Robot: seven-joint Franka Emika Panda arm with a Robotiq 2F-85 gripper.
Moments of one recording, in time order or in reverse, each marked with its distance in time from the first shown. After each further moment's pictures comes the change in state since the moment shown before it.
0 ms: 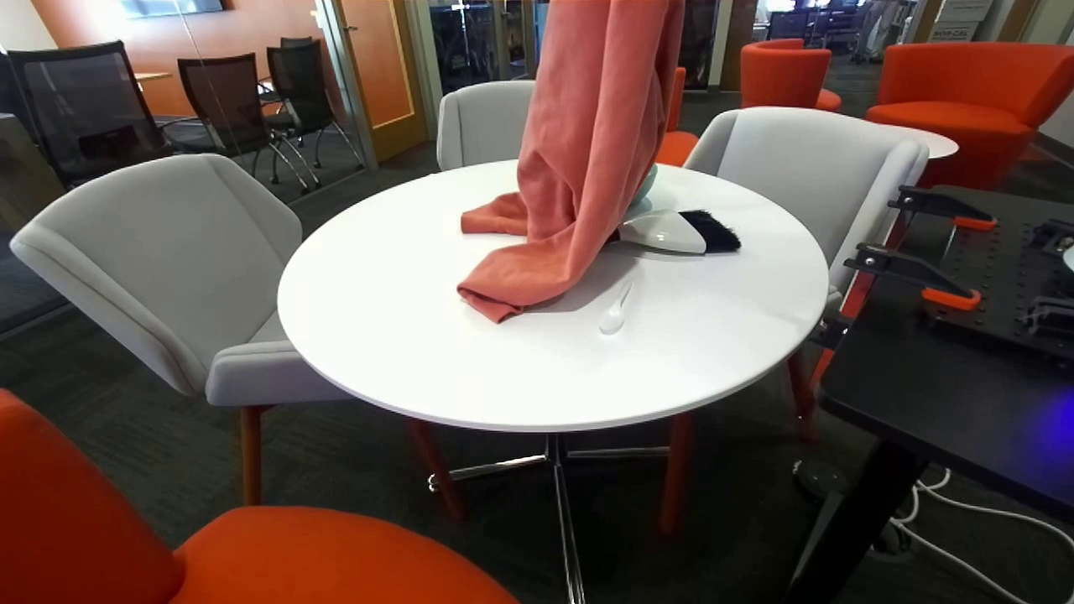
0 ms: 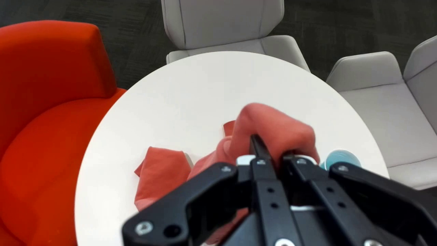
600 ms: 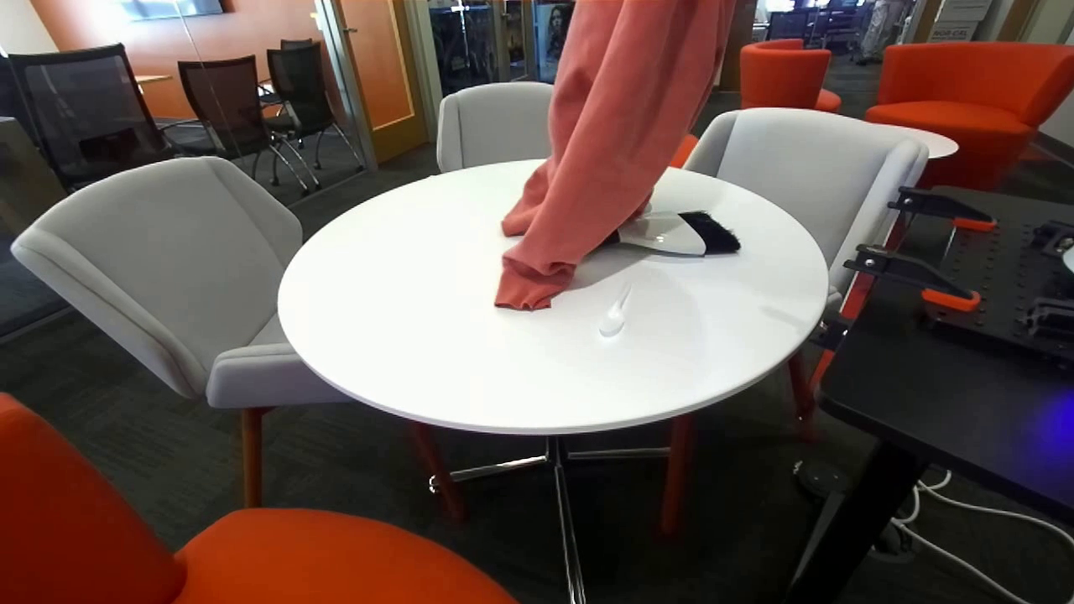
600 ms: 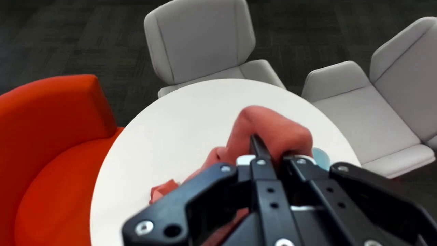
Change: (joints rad) arm 0.464 0.028 -0.552 0.019 -0.268 0.051 0.225
